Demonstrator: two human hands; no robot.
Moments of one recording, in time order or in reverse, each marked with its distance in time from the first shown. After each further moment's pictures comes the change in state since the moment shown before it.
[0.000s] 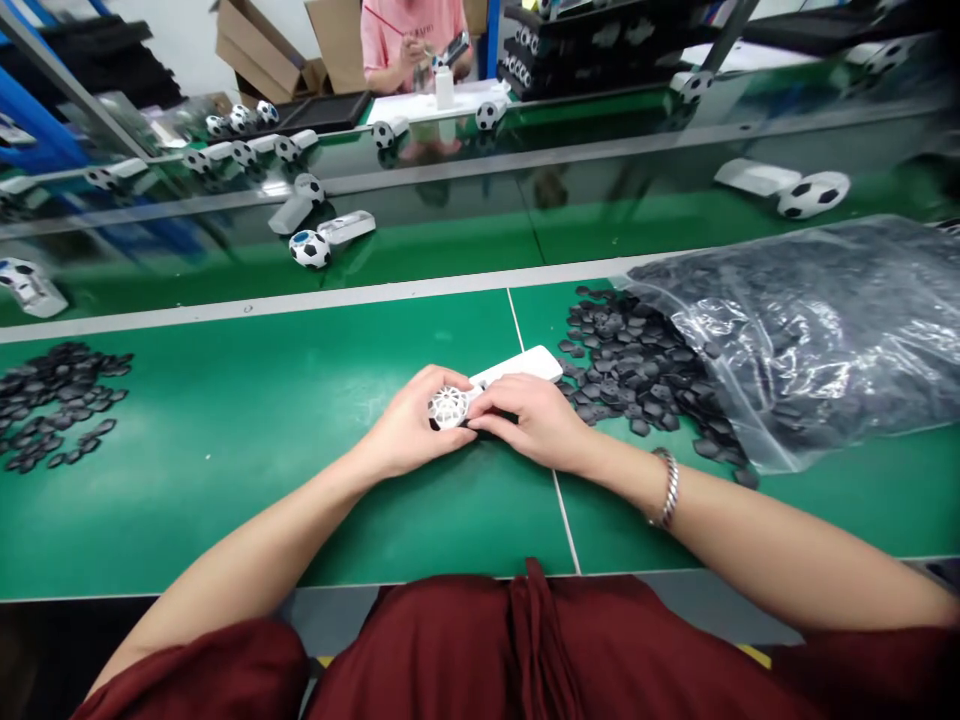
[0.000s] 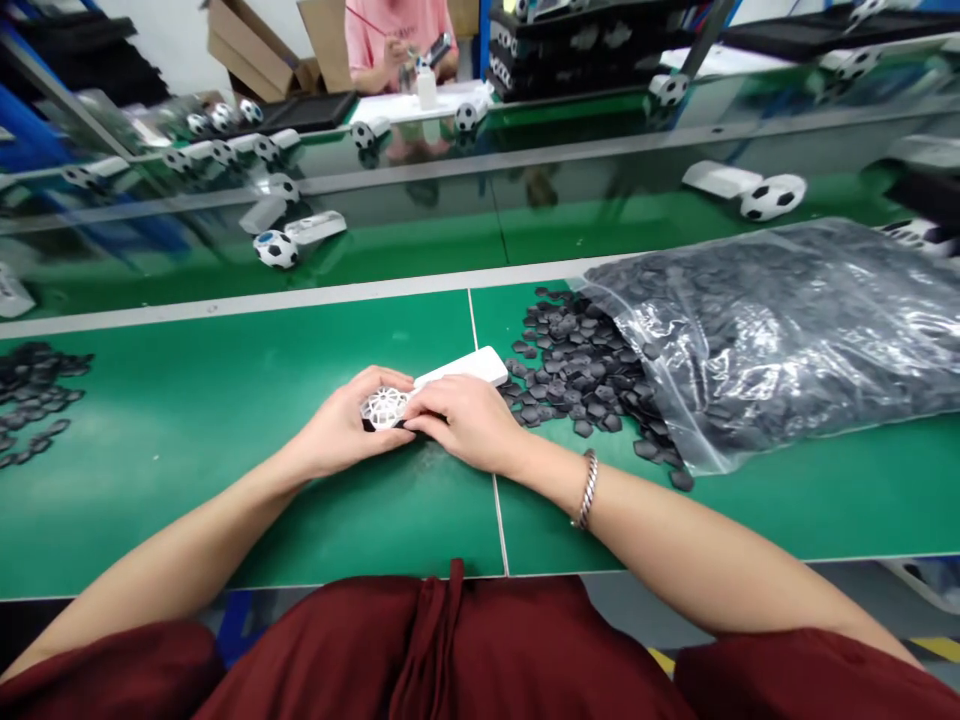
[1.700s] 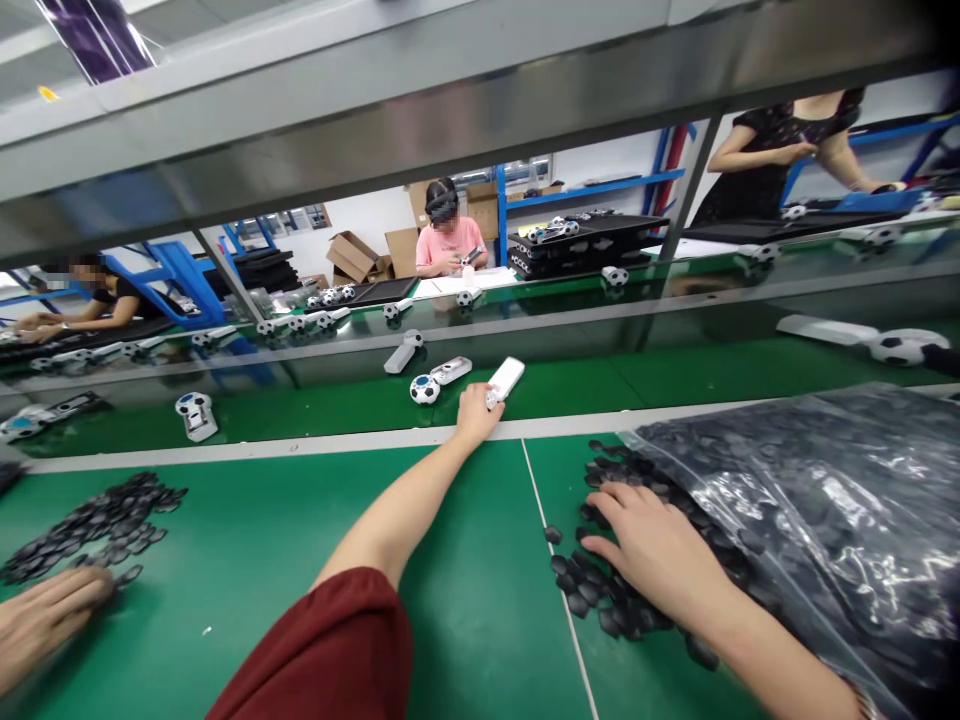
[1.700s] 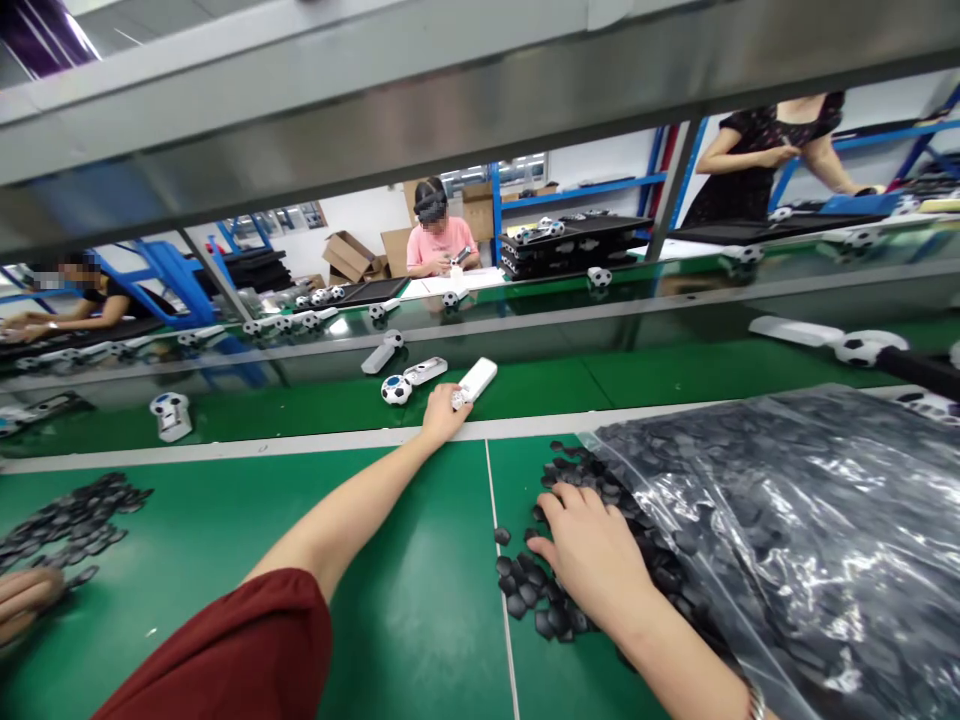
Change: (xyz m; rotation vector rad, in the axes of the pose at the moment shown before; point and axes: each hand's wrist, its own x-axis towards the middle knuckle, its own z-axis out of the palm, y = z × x) left_hand 0.233 -0.054 -0.014 0.264 0.540 0.003; right_hand -0.022 0.061 -0.058 -0.852 -0.006 0.446
